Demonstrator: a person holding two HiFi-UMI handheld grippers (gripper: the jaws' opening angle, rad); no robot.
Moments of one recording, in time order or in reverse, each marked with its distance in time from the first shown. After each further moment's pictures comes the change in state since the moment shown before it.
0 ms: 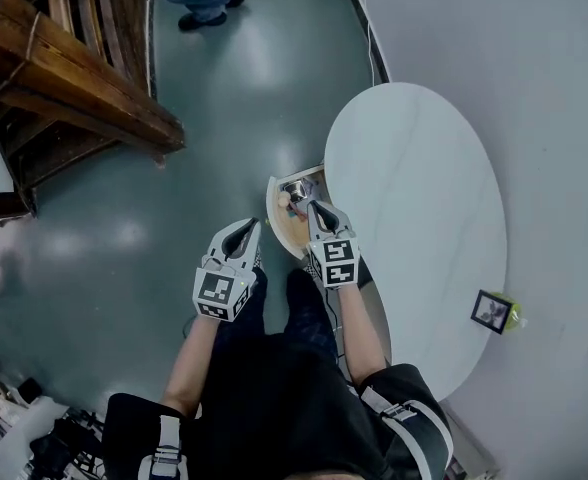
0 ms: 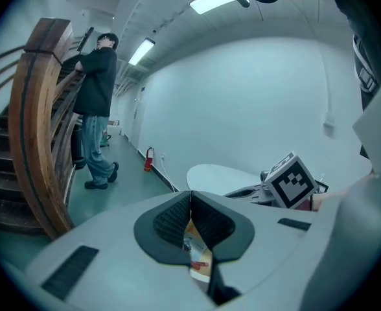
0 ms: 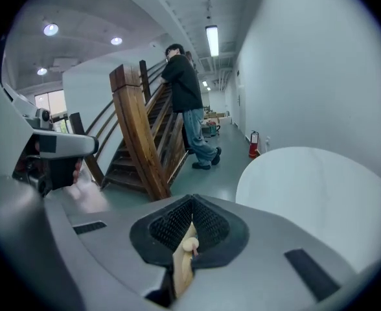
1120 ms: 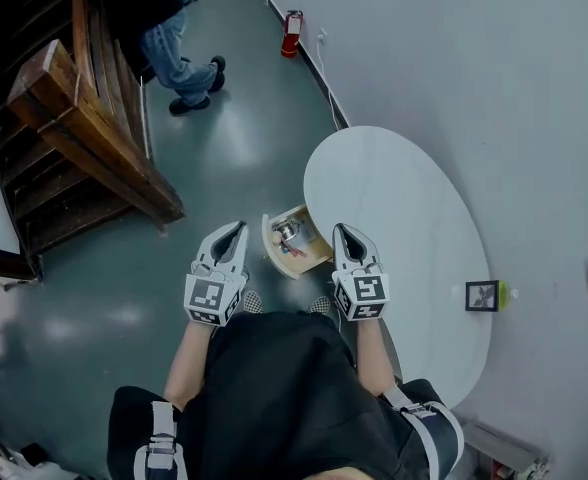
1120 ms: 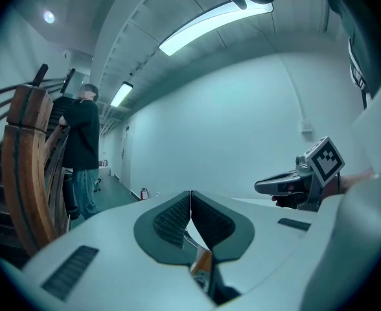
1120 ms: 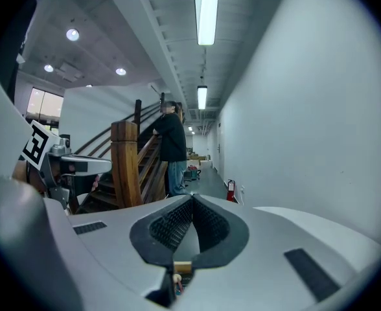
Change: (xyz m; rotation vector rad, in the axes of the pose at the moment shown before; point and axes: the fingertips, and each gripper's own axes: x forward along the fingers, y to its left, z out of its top) left arm -0.092 -0.037 0.139 0.229 -0.267 -0.046; right arm -0.209 0.007 0.120 -0.021 -0.401 -0.212
